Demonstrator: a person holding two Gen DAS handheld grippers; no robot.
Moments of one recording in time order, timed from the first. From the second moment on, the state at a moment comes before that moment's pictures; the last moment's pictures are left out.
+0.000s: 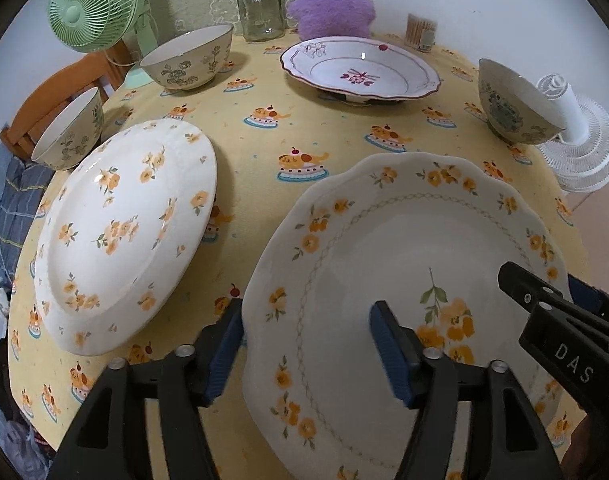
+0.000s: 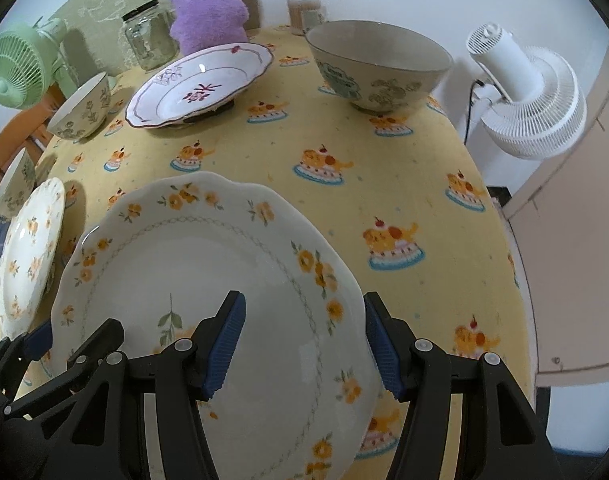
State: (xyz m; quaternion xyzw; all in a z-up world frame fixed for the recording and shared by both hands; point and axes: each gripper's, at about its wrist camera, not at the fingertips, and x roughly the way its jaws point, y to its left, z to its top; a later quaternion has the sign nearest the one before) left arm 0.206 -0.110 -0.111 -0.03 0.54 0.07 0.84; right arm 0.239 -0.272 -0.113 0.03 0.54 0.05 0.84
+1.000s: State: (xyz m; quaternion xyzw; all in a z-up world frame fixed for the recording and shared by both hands) left arm 0.175 0.057 -0.060 -0.02 0.48 0.00 0.88; right arm 0.178 -0.096 -0.038 0.02 0.46 0.00 0.89
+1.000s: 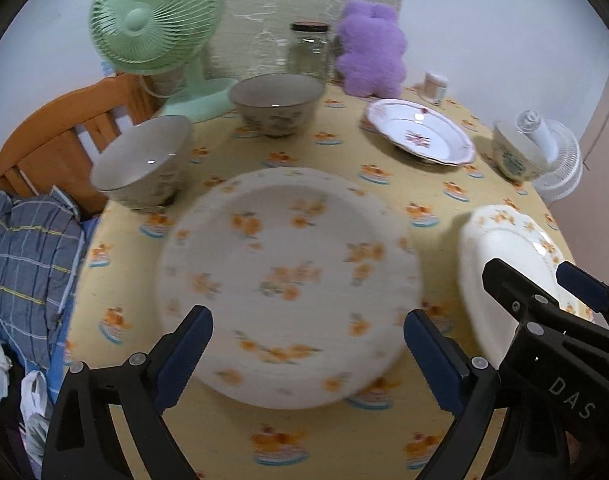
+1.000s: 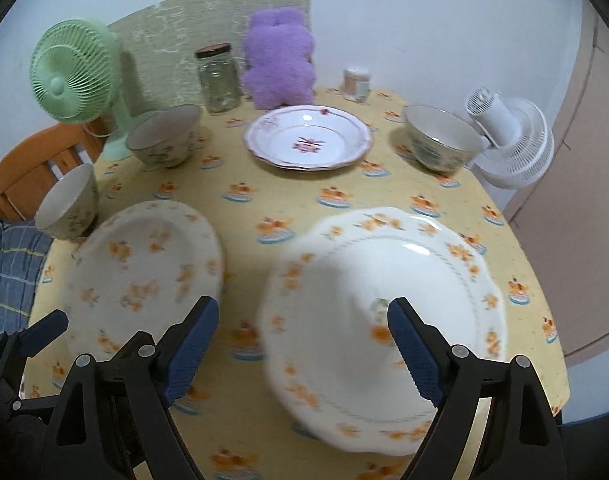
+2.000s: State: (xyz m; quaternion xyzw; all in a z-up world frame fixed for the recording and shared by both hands) left arm 0.256 0.142 -0.115 -0.03 0.55 0.01 0.83; right arm 0.268 -0.009 -0.096 -0.01 0.54 0.01 0.84
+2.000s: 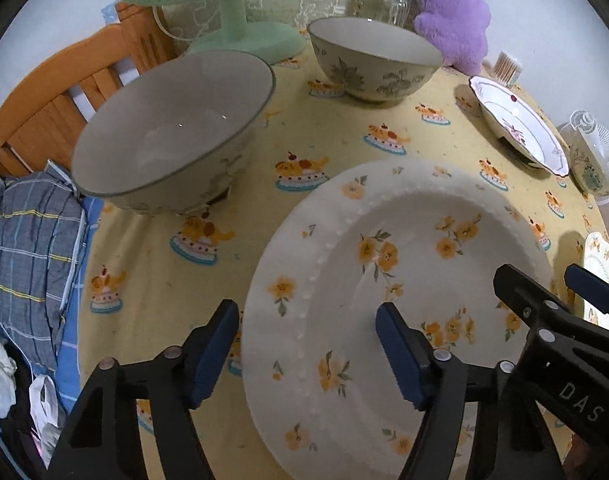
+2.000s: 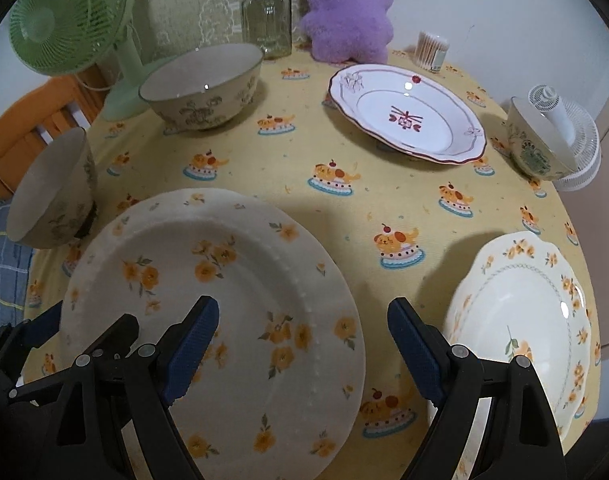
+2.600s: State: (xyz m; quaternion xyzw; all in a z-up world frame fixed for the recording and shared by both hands) left arm 0.255 0.135 -0.114 -0.03 0.55 0.01 0.83; right arm 0.277 -0.006 -0.103 -0.01 0.56 0.02 0.83
